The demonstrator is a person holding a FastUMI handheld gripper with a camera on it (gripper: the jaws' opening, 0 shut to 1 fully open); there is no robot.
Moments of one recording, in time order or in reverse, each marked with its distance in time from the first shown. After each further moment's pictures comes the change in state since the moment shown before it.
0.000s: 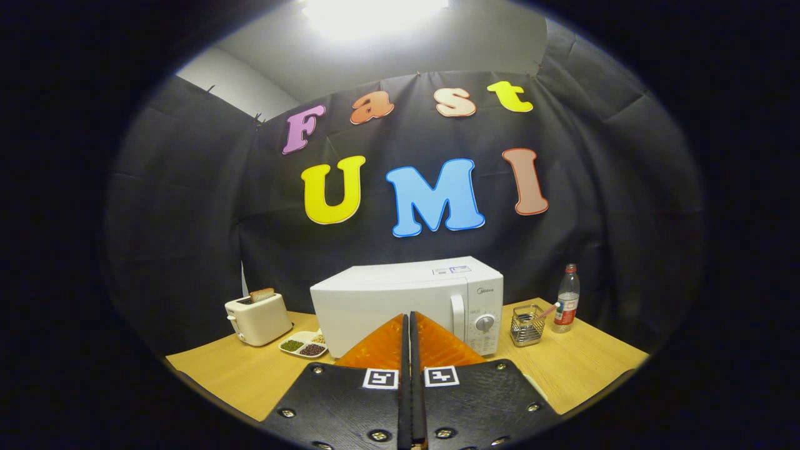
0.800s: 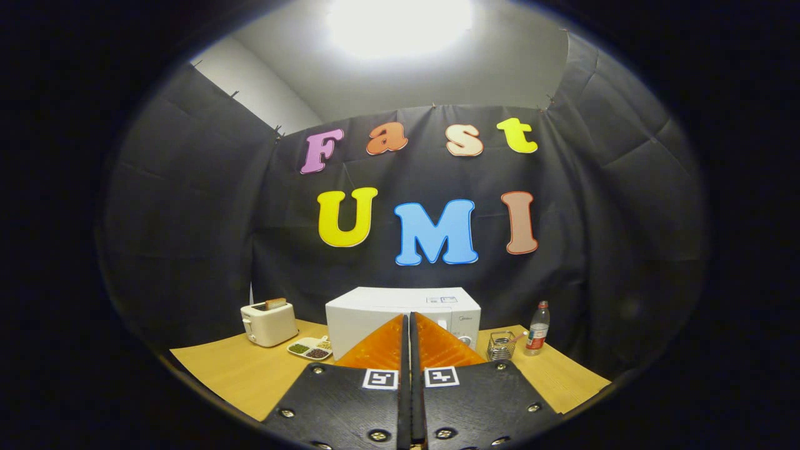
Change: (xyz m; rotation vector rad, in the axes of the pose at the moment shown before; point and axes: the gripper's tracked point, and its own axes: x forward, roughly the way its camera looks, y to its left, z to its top) arm -0.092 -0.001 0.060 -0.089 -0.071 -0.012
